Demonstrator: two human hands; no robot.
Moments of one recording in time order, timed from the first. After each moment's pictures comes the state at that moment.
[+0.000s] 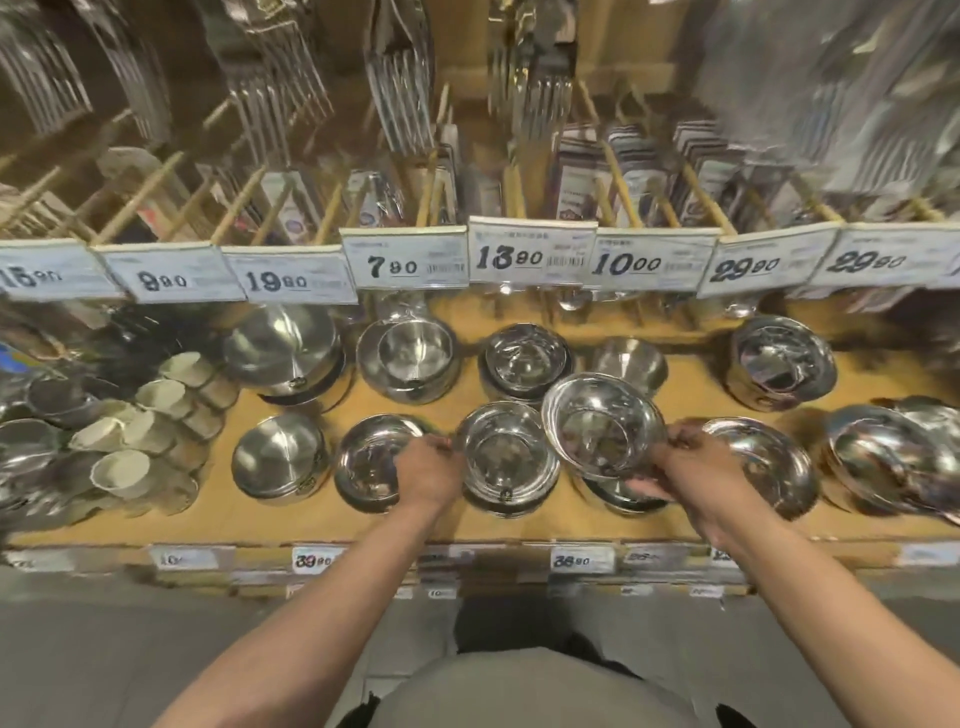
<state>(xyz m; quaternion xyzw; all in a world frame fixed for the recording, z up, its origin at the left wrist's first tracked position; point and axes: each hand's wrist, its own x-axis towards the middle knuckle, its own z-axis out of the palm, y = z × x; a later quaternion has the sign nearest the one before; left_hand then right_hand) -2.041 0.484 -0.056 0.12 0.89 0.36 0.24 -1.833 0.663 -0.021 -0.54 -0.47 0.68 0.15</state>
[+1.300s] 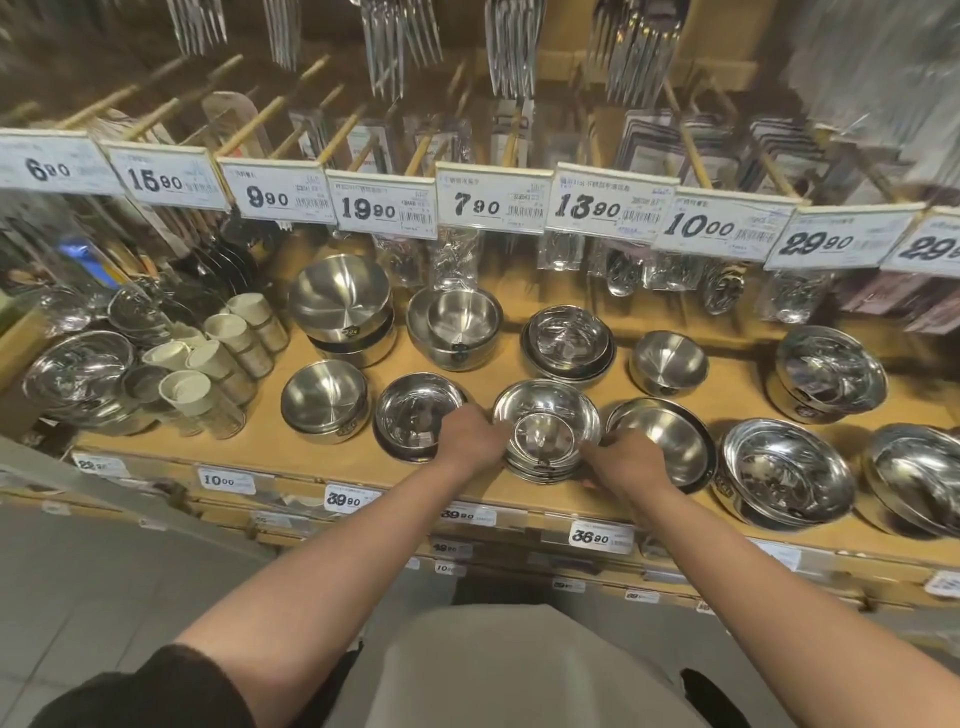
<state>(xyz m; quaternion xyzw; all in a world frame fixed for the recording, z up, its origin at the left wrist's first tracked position) -2.026 0.469 -0.042 0.16 0.88 0.33 0.30 -1.892 0.597 -0.039 -0.53 -0.72 0.45 -0.01</state>
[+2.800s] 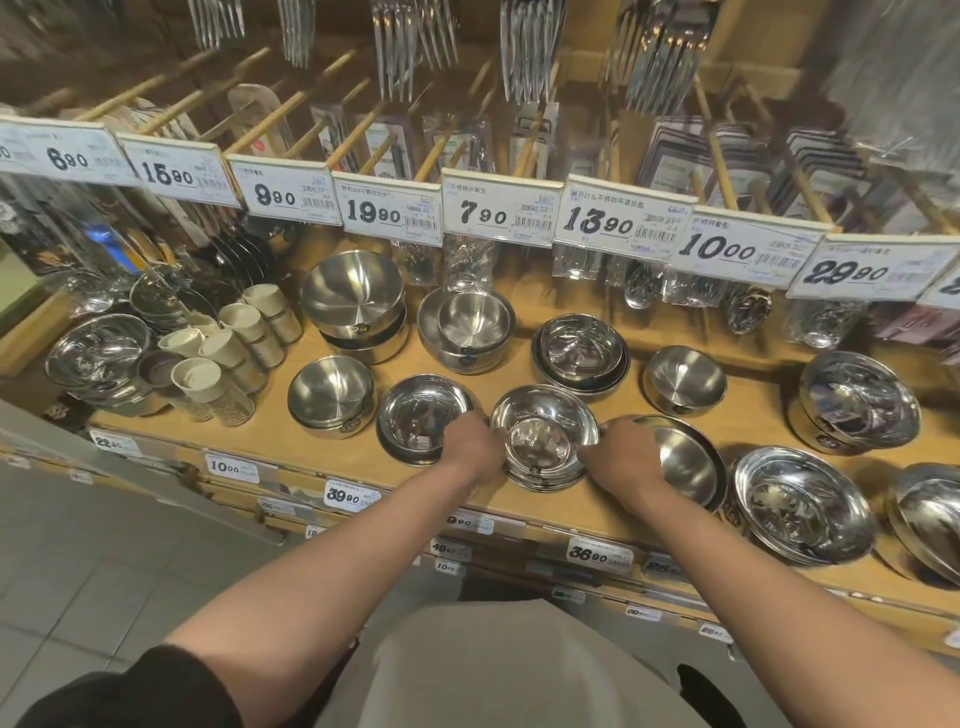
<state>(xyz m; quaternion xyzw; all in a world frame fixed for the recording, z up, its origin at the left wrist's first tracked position) -2.029 0.481 -0.048 0.11 0.89 0.31 0.31 -1.920 0.617 -0.041 -0.45 -0.84 0.29 -0.06</state>
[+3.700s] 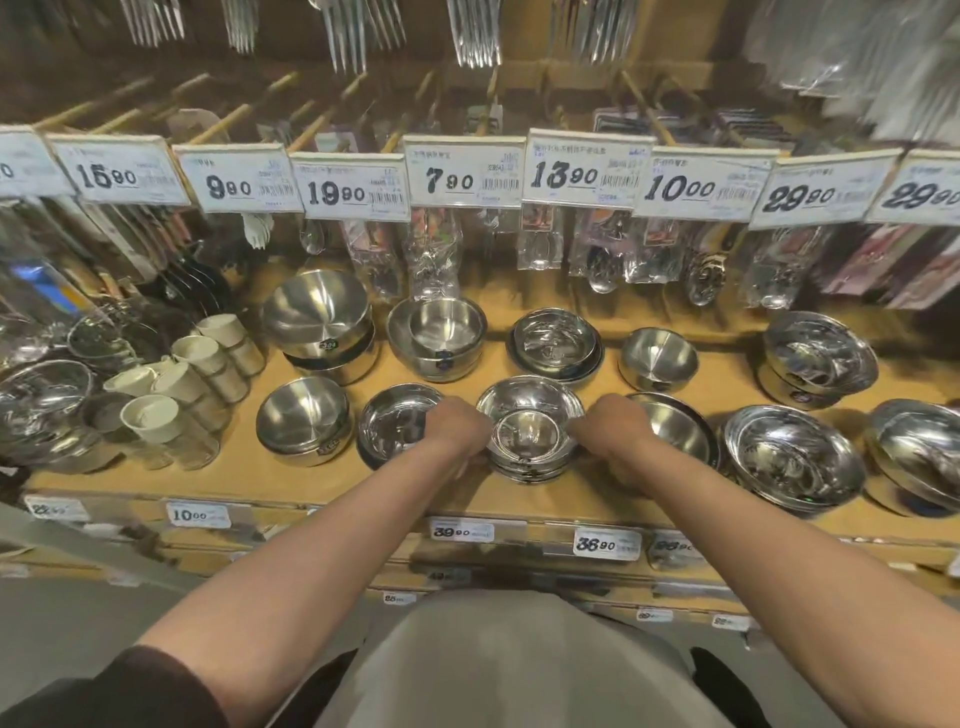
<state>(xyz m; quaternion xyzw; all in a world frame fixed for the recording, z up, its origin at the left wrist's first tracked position) -2.047 0.488 -0.054 0.09 0.87 0.36 0.33 -1.925 0.615 -0.045 -0.50 -0.80 0.32 -0.04</state>
